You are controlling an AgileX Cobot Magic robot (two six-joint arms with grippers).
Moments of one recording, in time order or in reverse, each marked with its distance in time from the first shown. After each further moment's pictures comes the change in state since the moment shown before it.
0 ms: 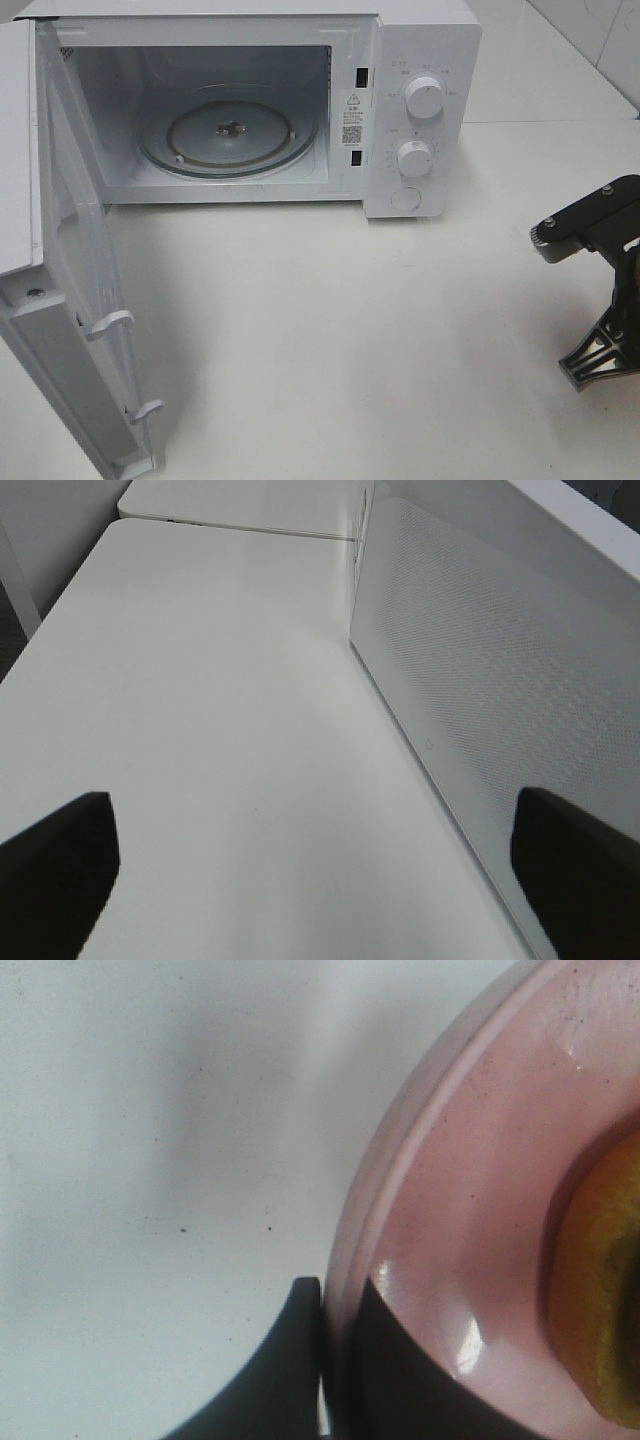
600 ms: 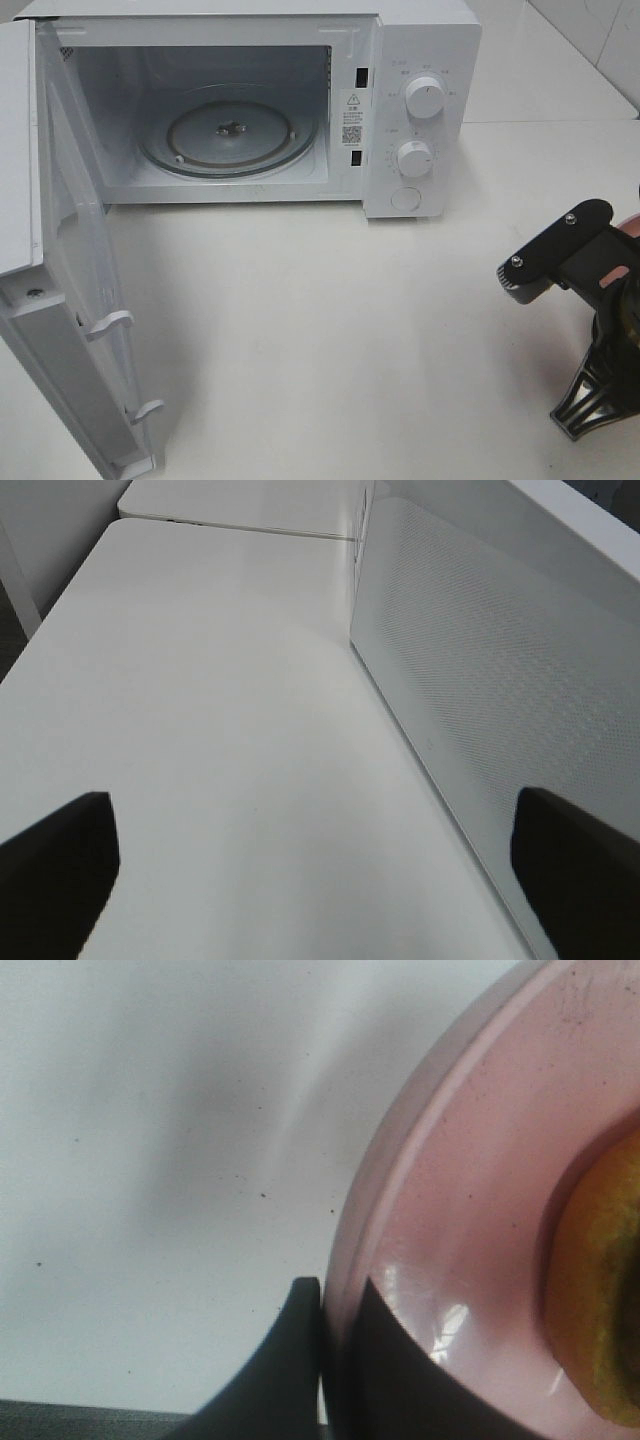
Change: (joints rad) left arm 0.000 0.000 0.000 0.000 0.000 0.000; right arm 0.211 -0.061 0.052 0.001 0.026 -0.004
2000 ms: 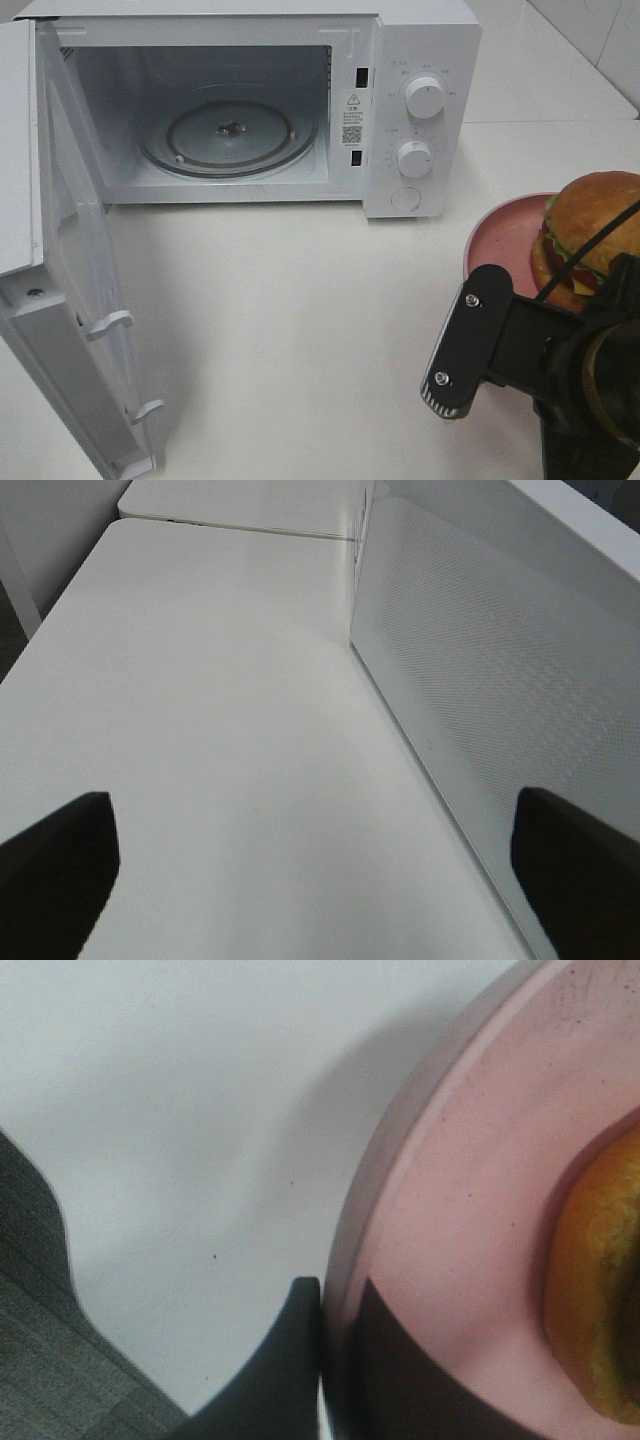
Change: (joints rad) left arm 0.000 0.000 0.000 0.000 0.000 0.000; right arm 0.322 -0.050 0.013 -0.015 -0.059 -0.232
